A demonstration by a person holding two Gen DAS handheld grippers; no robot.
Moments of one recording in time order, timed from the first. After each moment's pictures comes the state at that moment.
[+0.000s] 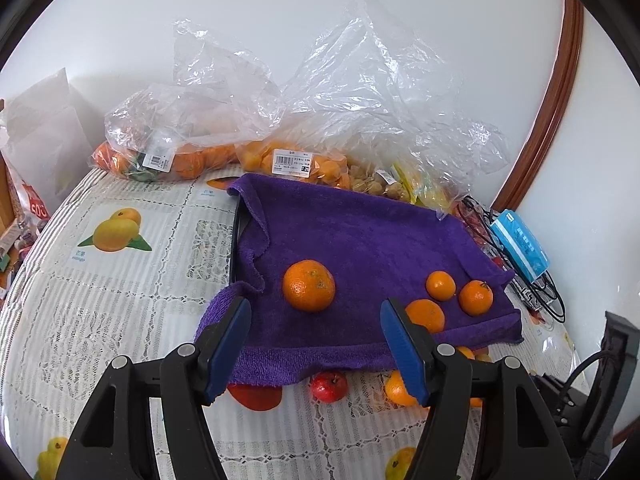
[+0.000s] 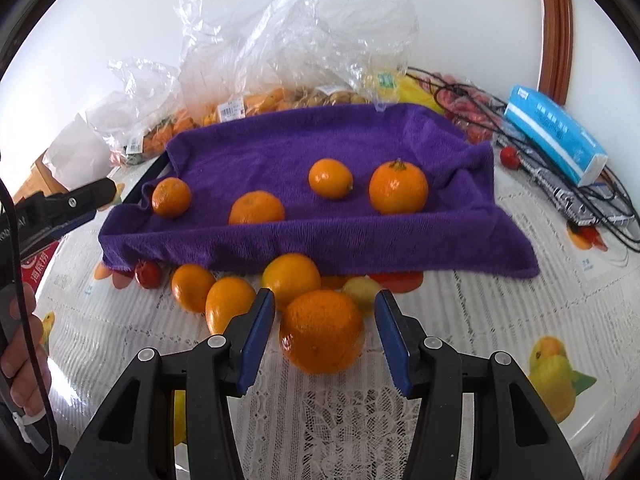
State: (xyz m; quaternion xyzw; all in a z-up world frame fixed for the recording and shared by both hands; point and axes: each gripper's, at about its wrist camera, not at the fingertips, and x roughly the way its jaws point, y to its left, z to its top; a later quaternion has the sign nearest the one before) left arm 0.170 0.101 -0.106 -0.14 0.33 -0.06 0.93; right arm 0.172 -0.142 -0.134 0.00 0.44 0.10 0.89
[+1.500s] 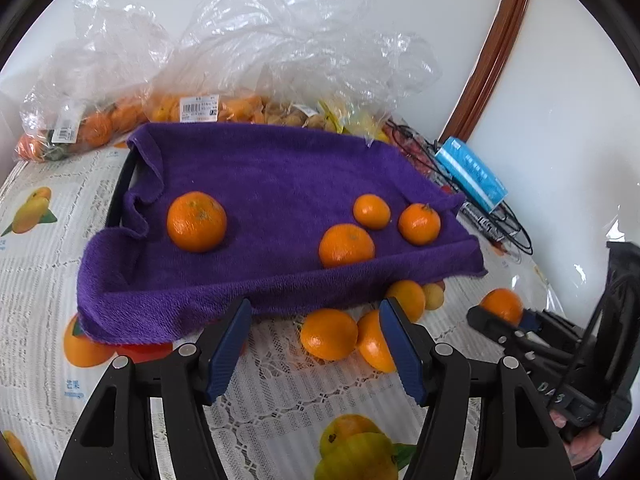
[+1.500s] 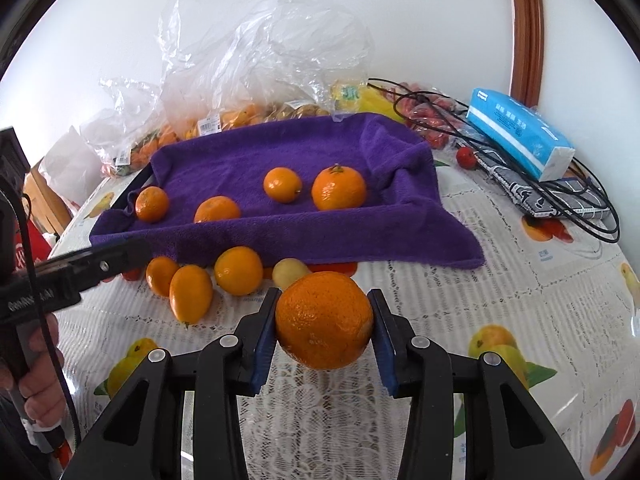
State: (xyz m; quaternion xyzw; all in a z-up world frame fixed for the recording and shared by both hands) left arm 0.174 0.038 -0.132 -0.09 0.39 -0.17 0.90; right arm 0.155 -0.185 -0.119 0.01 0.41 0.08 0.91
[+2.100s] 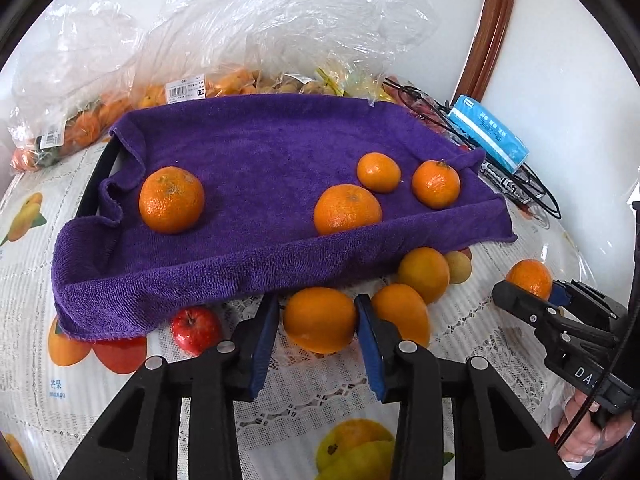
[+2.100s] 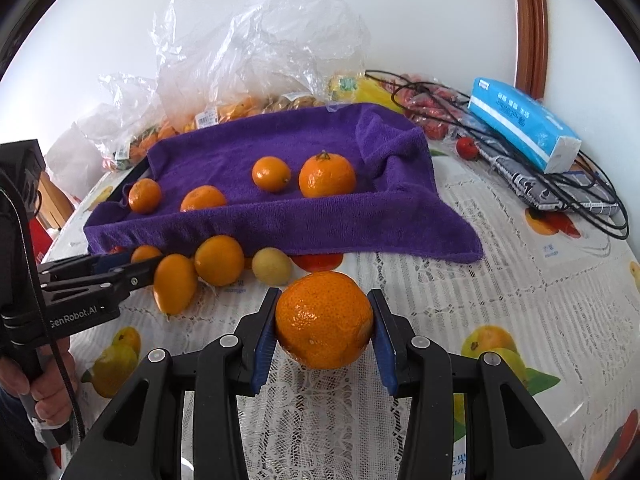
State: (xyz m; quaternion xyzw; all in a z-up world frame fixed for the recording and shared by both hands) left arm 0.179 0.011 -0.151 -0.03 0.42 -0.15 0.90; right arm 0.160 -0.198 -0.135 0.01 0.42 0.10 0.90
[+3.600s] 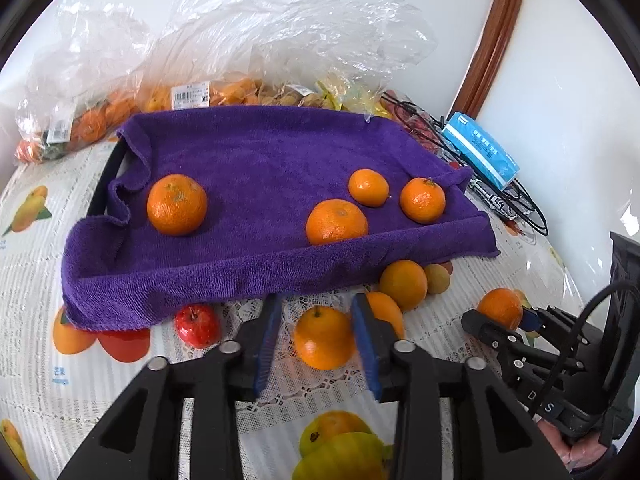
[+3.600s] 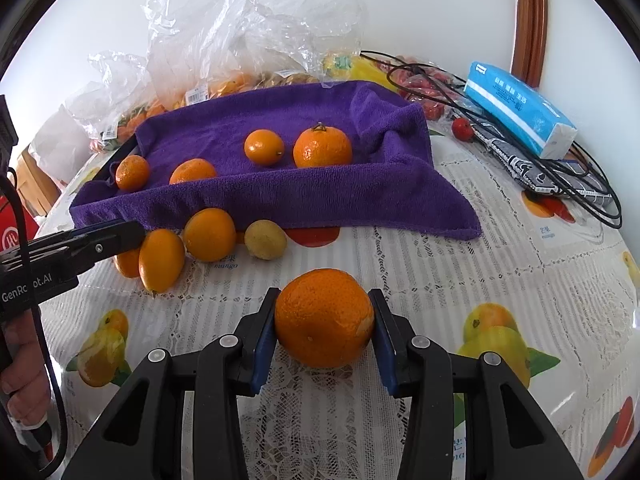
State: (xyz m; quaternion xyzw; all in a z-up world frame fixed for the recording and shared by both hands) left arm 0.172 0.016 -0.139 -0.07 0.42 -0.15 0.89; right arm 0.157 -0.194 -0.143 -0.01 0.45 0.07 0.89
